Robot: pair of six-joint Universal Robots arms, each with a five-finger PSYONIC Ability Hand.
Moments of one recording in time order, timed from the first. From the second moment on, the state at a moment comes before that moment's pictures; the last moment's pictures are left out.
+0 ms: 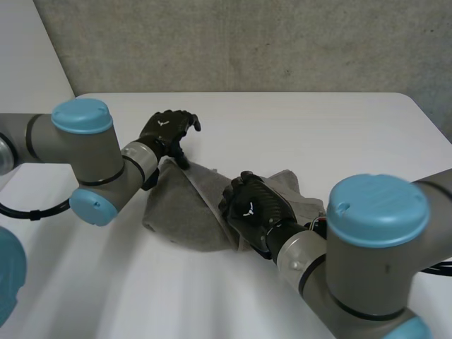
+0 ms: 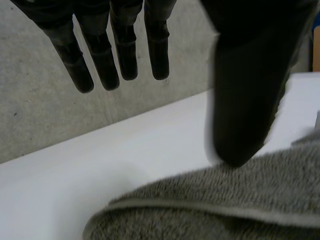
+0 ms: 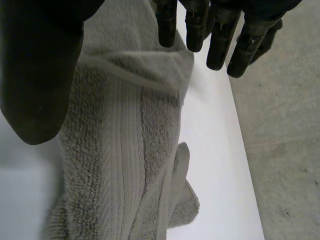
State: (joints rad) left arm 4.30 -2.40 -1.01 3.25 -1.35 3.14; right arm 2.31 -1.18 1.60 -0.09 1.49 2.21; left_hand 0.44 0.45 0.45 0.45 0.29; right_hand 0.23 0.26 0.23 0.26 0.06
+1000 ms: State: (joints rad) left arm 4.32 -2.56 -0.90 3.19 -1.36 3.41; right arm 2.23 -1.14 1.57 -0.11 1.51 2.22; left_hand 0.71 0.71 0.70 0.70 0.50; right_hand 1.21 1.21 1.21 1.22 1.06
